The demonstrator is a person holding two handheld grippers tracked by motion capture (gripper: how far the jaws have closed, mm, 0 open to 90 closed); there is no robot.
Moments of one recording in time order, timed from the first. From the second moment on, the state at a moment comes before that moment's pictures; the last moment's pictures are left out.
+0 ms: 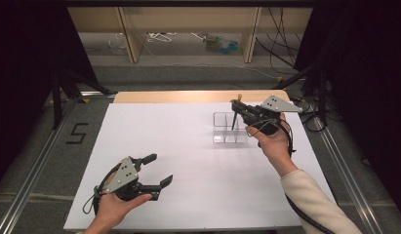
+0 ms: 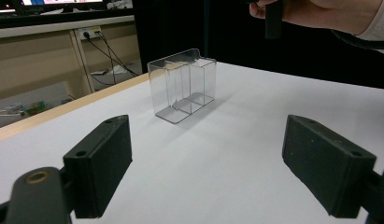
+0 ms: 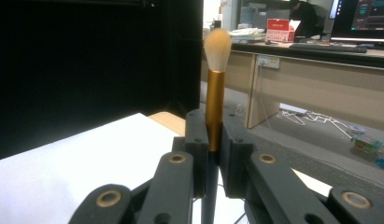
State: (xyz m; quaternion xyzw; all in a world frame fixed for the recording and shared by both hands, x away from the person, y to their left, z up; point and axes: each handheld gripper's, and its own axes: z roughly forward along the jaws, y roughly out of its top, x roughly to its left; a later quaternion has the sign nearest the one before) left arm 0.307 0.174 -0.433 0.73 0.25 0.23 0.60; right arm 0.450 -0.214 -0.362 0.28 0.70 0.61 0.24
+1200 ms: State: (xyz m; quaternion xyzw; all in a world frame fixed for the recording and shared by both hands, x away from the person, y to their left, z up) left arm 0.307 0.174 -0.433 0.73 0.25 0.23 0.60; right arm 0.458 -0.214 -0.359 0.28 0.69 0.62 0.25
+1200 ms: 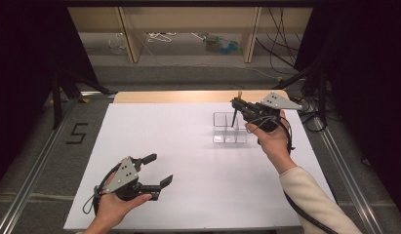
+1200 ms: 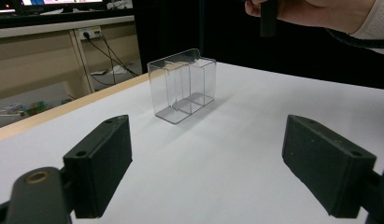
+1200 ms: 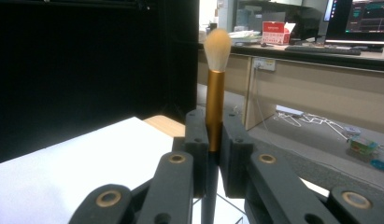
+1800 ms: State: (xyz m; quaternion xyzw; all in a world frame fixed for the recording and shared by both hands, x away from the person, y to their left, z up) left arm 0.307 0.174 -0.433 0.73 0.25 0.23 0.60; right arm 0.460 -0.216 -0.356 0.29 0.69 0.61 0.25
